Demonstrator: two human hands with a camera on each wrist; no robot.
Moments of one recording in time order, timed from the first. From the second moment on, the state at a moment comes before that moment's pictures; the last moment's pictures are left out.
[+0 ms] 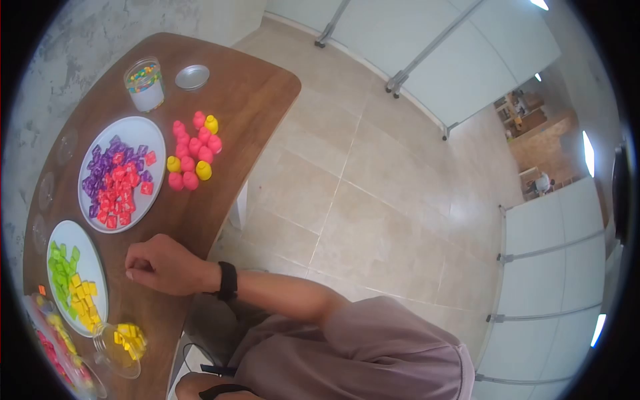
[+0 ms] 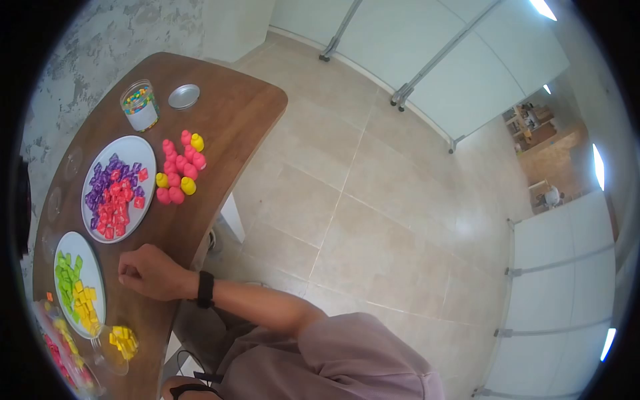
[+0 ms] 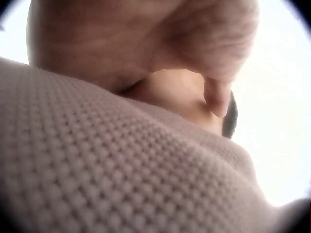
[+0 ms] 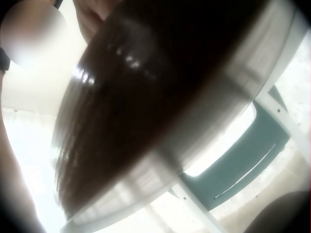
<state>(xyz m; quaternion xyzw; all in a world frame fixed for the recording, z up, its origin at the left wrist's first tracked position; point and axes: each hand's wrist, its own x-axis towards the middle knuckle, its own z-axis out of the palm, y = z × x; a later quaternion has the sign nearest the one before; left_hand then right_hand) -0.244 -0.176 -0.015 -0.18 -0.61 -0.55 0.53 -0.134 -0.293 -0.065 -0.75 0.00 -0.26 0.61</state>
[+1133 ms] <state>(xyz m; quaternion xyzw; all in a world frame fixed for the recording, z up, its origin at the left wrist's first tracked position) -0.197 -0.067 0.016 0.05 -0.34 -0.56 0.75 -0.138 -0.297 -0.061 -0.73 0.10 -0.19 0.65</state>
